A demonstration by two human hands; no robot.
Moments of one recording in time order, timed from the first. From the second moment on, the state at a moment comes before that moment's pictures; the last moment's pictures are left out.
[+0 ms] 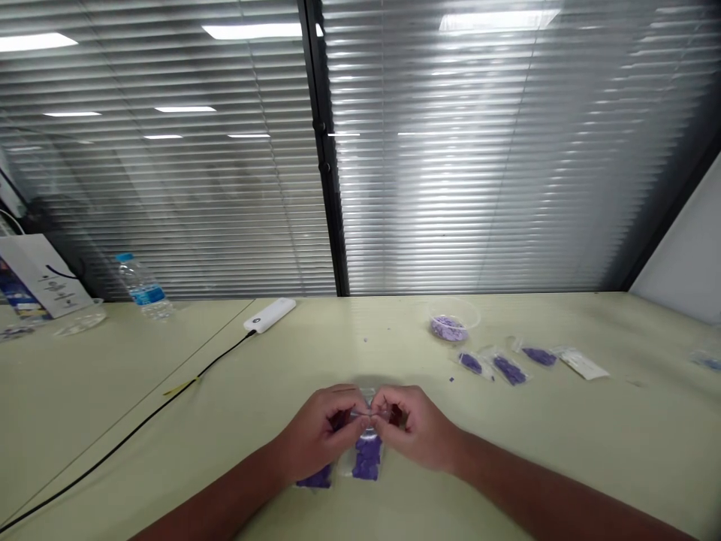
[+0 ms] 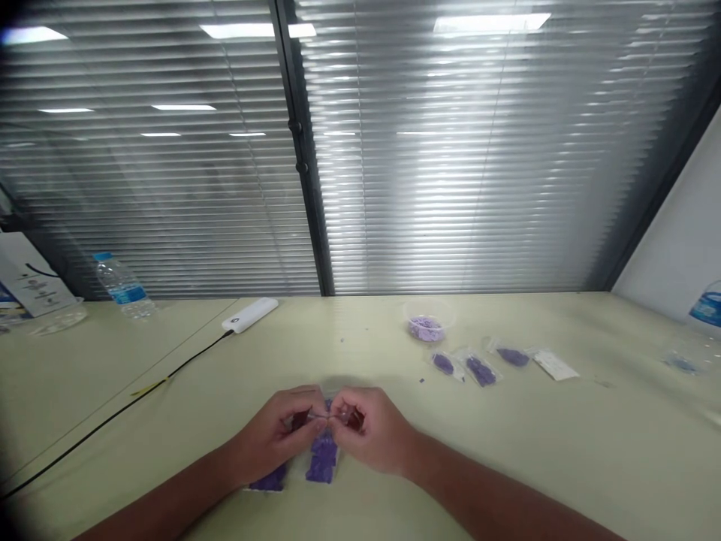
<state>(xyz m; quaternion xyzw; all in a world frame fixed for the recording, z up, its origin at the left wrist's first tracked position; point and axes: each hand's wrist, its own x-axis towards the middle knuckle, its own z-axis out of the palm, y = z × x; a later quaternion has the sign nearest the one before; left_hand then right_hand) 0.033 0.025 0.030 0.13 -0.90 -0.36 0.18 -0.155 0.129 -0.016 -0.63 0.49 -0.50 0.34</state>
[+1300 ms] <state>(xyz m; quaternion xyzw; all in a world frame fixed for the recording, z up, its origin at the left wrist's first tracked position) 0.039 -0.017 0.016 0.25 -0.90 -0.30 0.18 -0.318 0.130 0.053 -0.51 0.86 0.00 0.11</state>
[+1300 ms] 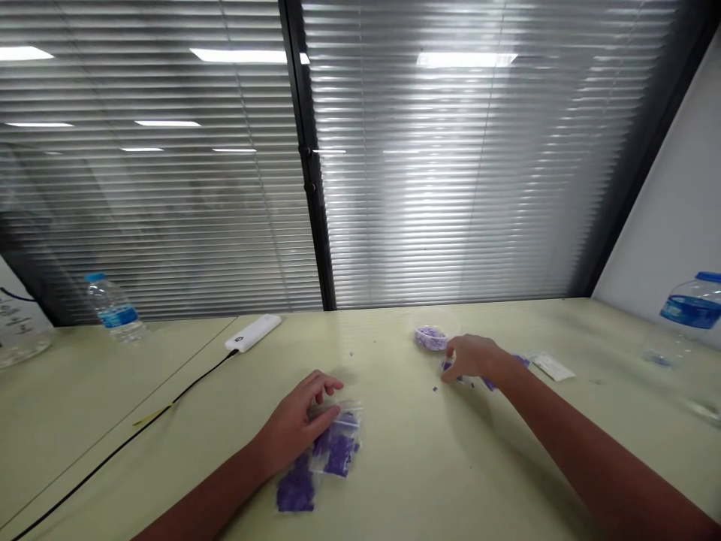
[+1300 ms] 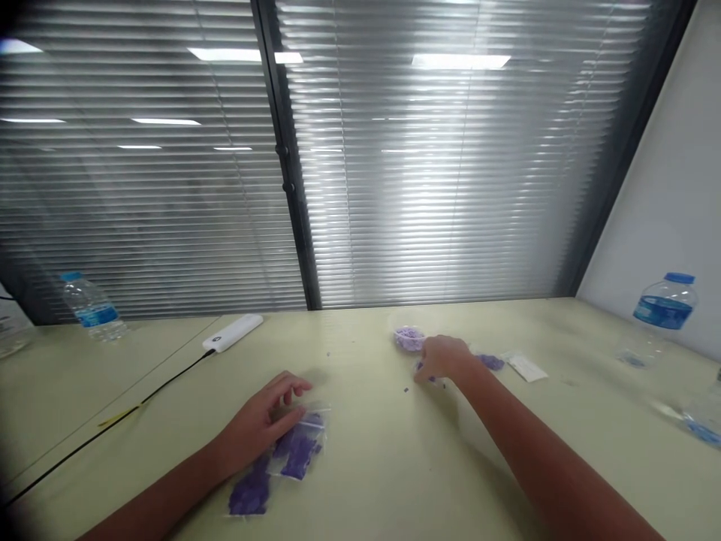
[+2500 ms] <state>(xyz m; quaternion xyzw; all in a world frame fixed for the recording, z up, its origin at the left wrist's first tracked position) 0.033 0.005 0.016 0.23 -0.82 -0.48 0.20 -0.168 0.115 -0.008 -0.49 0.45 -0.56 0.49</state>
